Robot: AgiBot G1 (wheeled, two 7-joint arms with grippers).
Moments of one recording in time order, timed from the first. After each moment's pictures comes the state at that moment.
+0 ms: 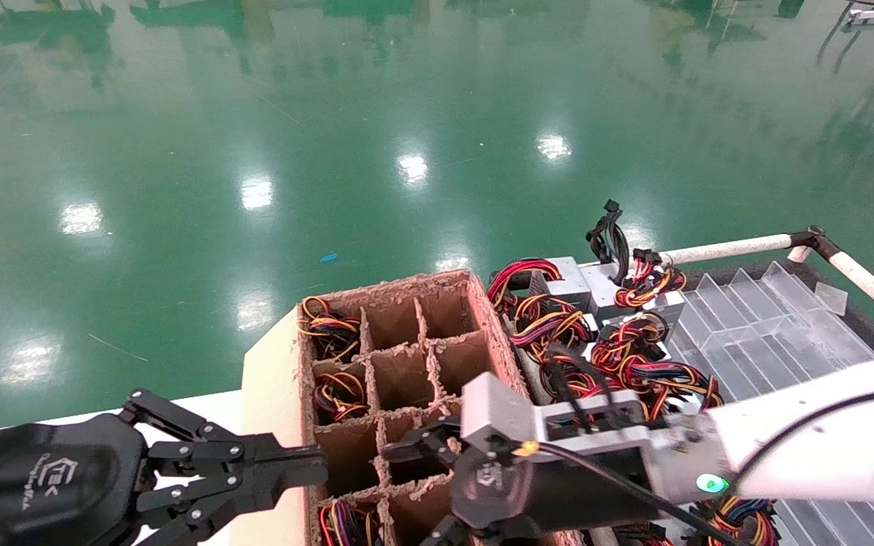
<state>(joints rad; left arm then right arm) -1.09 0.58 0.35 -1.27 0.68 1.47 -0.15 1.39 -1.05 -0.59 0.80 -1.20 -1.52 0.13</state>
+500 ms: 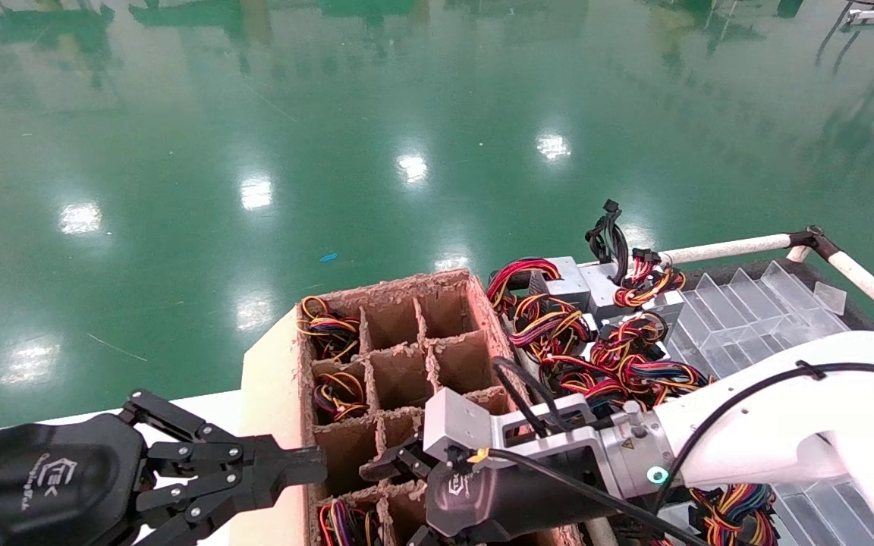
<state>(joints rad) -1.09 0.58 0.35 -1.27 0.68 1.47 -0.15 1.48 -1.18 -0.66 0.57 -1.27 -1.55 0.02</state>
